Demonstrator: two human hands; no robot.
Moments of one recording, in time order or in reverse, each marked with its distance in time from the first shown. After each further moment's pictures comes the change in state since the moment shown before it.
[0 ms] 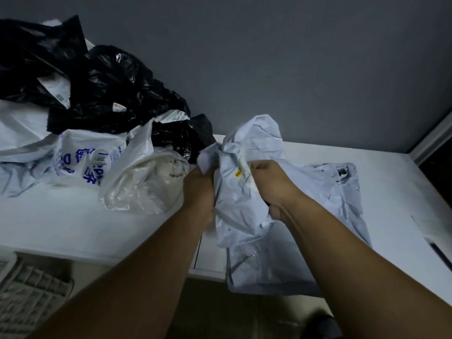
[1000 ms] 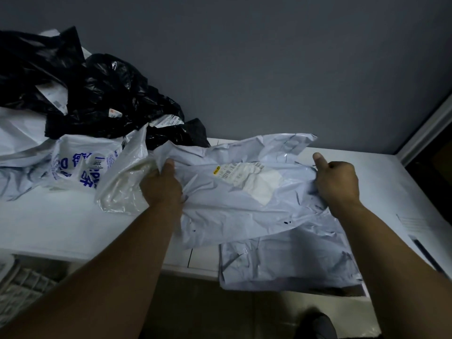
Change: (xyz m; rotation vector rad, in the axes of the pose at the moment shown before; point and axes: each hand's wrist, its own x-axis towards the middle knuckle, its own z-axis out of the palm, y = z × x) left_hand 0.026 0.010 -0.038 0.043 0.437 0.123; right_hand -0.006 0.006 -0.133 -0.507 0.761 -0.051
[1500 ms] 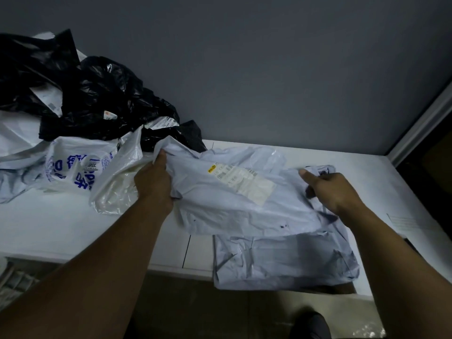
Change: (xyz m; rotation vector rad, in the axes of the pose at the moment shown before) left_hand -0.002 0.024 -0.001 -0.191 -0.154 -0.175; right_hand -0.006 0.010 -0.026 -0.221 -0.362 -0.056
